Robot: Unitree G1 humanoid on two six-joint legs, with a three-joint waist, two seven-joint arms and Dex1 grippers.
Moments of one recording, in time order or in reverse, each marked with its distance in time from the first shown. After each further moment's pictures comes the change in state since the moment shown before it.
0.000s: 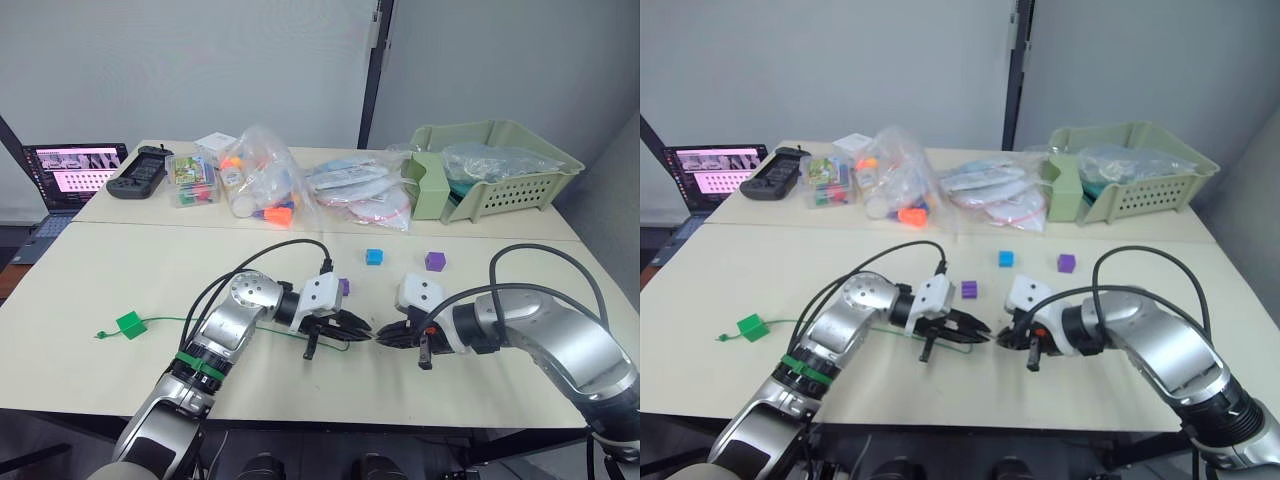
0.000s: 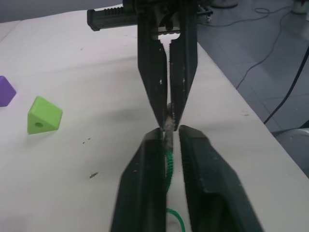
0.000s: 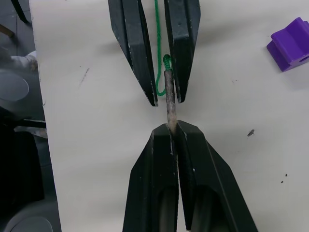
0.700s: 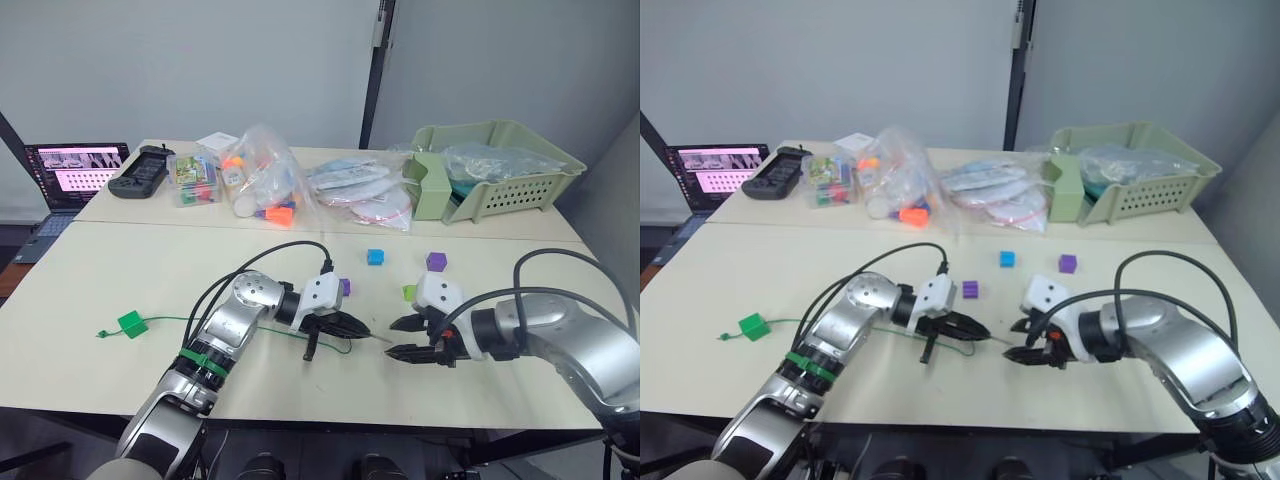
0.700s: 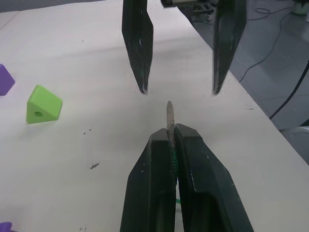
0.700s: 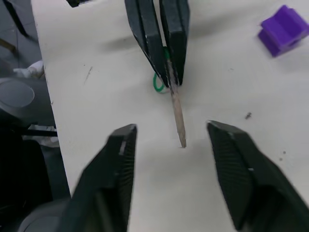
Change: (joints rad) left arm -0.035 -0.023 0.010 0.086 -0.005 -0.017 0.006; right arm 0.141 -0.034 -0.199 -0.071 0.110 0.032 -0.030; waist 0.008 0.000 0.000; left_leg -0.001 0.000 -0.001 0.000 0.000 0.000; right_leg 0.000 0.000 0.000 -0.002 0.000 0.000
